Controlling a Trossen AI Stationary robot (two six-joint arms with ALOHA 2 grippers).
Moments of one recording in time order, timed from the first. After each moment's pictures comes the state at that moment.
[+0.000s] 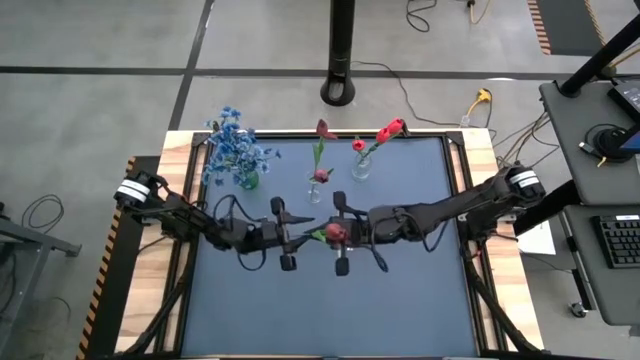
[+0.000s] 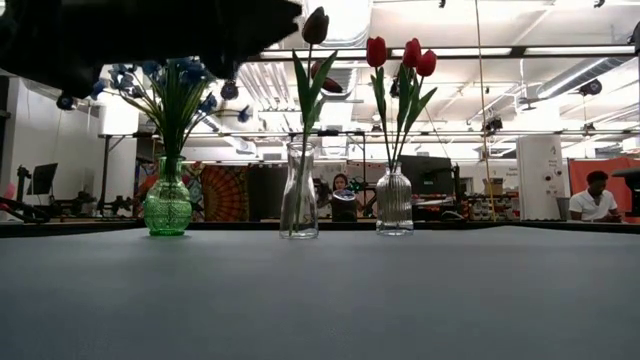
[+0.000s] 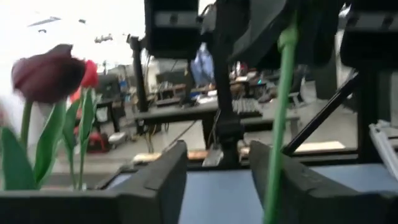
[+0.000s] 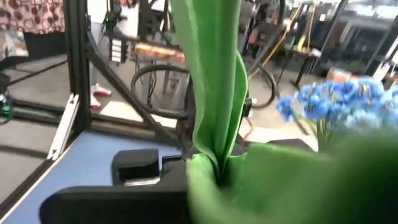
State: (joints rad) left arm -0.31 1.62 0.49 1.38 -0.48 0.23; right arm 0.26 1.63 1.17 0.39 0.23 -0.18
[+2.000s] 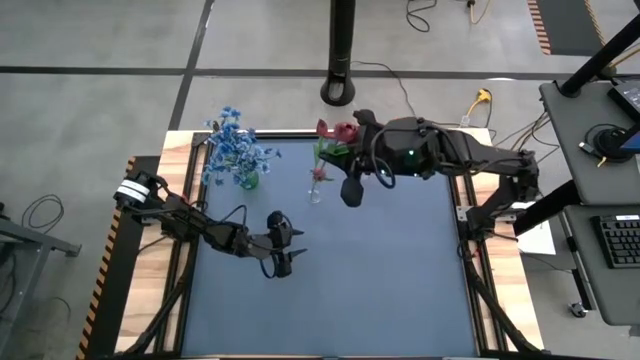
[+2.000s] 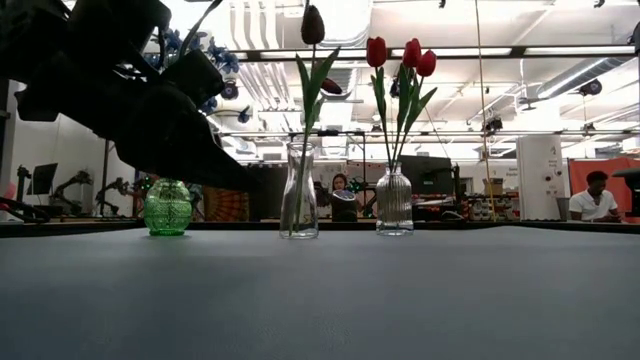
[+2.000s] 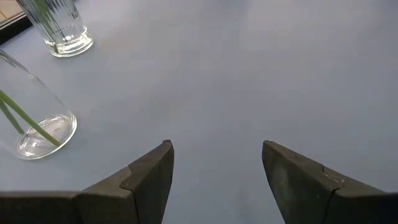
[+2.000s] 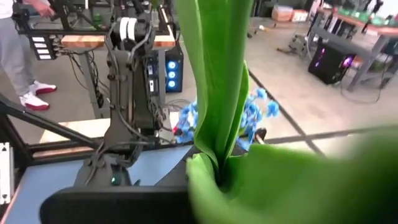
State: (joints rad) left arm -0.33 1.62 0.47 0.62 -0.49 -0.23; right arm 0.05 1.64 2.04 -0.68 0.28 0.02
